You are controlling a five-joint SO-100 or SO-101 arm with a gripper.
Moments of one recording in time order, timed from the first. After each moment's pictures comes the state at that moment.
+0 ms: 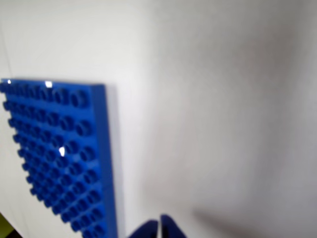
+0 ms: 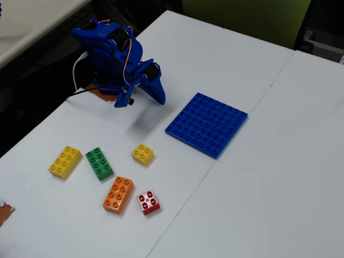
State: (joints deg) arm 4.0 187.8 173.4 60.1 -3.8
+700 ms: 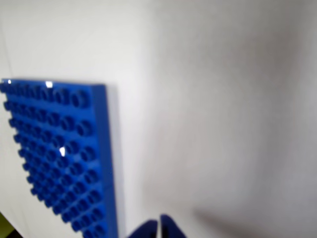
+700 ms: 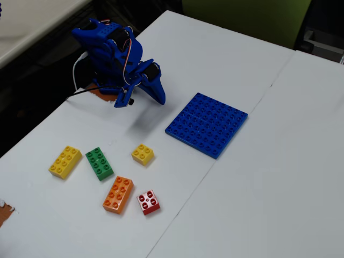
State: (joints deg) arm 4.0 187.8 173.4 60.0 -3.8
